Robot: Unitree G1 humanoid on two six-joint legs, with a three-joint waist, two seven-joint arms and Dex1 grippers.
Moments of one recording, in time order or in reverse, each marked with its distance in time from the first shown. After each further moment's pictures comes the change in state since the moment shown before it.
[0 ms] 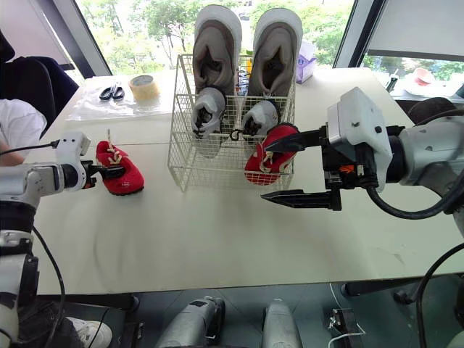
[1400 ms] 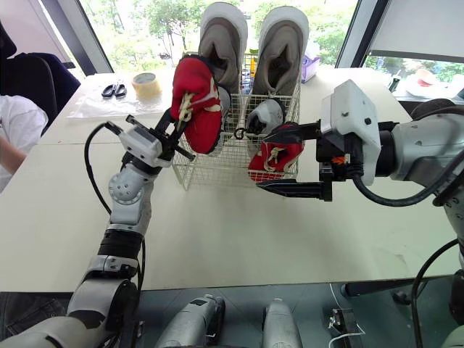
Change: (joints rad) left arm 0.141 -0.644 0.021 -0.126 0.411 -1.785 0.119; right arm -0.033 0.015 0.040 0.016 -0.012 0.004 -0.065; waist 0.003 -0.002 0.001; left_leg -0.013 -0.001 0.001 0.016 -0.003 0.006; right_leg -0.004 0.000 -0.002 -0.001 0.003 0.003
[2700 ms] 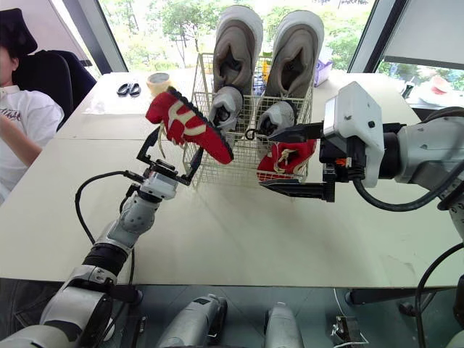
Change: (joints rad) left arm 0.104 0.179 -0.196 0.049 0.266 -0.106 0.548; right arm 0.030 -0.011 -0.020 -0.018 -0.013 -0.007 -0.021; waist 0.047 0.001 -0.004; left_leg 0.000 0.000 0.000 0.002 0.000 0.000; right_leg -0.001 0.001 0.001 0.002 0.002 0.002
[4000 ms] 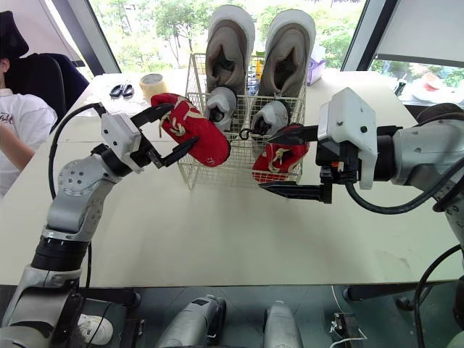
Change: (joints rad) left arm 0.008 0.217 0.112 -0.571 -0.657 0.926 -0.837; right arm 0.008 0.002 0.016 -0.014 -0.032 -0.003 -0.010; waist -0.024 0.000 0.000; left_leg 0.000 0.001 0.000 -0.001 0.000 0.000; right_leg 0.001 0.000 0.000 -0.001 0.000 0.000
